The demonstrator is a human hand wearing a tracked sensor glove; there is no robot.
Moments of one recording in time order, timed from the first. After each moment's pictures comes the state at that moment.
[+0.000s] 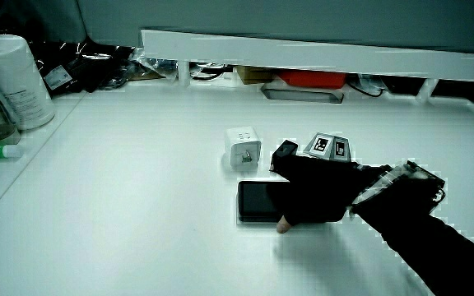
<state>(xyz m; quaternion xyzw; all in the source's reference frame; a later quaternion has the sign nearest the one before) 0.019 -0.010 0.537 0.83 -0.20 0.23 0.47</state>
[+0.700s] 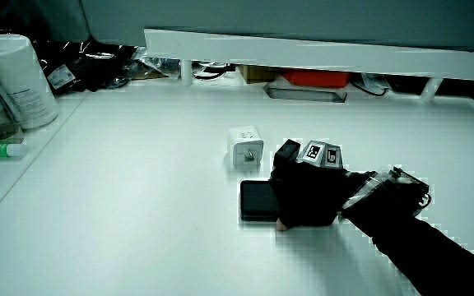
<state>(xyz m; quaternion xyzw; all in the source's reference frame) 0.013 -0.009 0.539 0.86 -0.21 0.22 0.42</state>
